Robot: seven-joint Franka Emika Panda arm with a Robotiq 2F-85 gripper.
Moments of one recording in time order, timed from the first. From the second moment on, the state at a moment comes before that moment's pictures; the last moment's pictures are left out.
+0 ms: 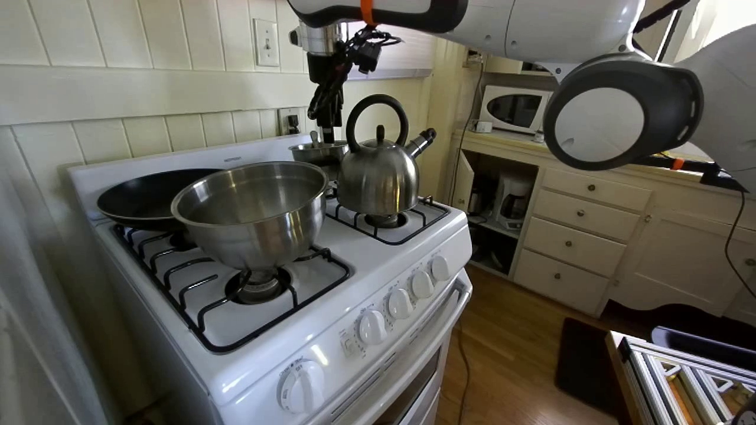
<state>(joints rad) -0.20 0.95 -0.13 -0.45 -0.10 1.50 -0.59</state>
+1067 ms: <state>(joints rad) -0.21 1.03 -0.12 -0.46 -0.14 1.69 -0.59</state>
